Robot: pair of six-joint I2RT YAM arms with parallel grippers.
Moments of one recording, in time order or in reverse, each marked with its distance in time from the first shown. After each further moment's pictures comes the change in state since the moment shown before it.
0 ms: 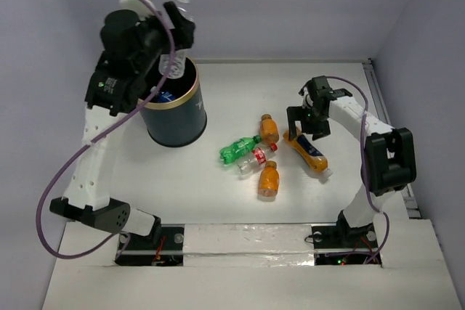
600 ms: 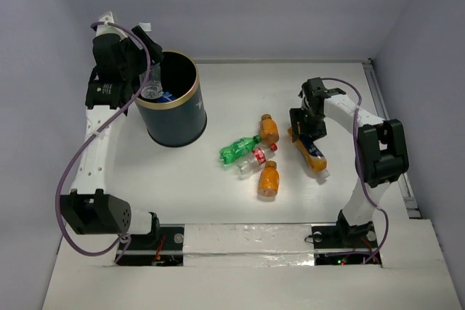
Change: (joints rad) left arm 0.379 -0.066 -0.433 0.203 0.076 -0.154; right arm 0.000 0.120 0.031 0.006 0.070 0.024
